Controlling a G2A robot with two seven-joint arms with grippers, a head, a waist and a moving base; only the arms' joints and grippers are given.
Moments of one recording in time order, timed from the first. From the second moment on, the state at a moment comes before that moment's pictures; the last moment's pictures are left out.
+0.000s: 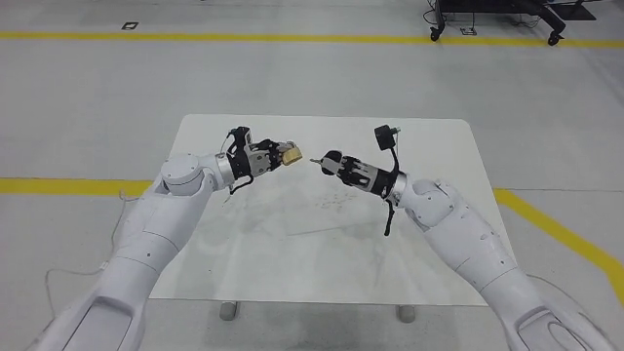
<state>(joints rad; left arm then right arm) 0.80 -1.21 -0.96 -0.94 -0.69 0.07 -0.94 -0.98 -1.17 0.91 -1.14 -0.12 -0.87 0.35</state>
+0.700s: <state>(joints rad) 0.88 -1.20 -1.01 -1.09 -0.58 0.06 -0.65 -1.05 -1.22 0.84 -1.17 0.21 -0.61 0.32</state>
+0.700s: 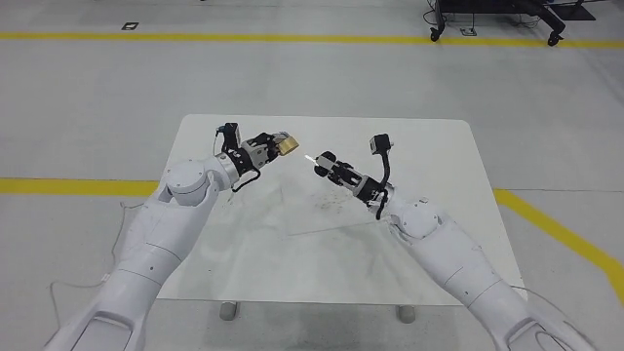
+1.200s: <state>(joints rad) 0.90 -1.21 -1.04 -1.10 -0.55 0.05 -0.66 -1.05 -1.27 0.81 -1.20 0.09 -0.50 0.18</state>
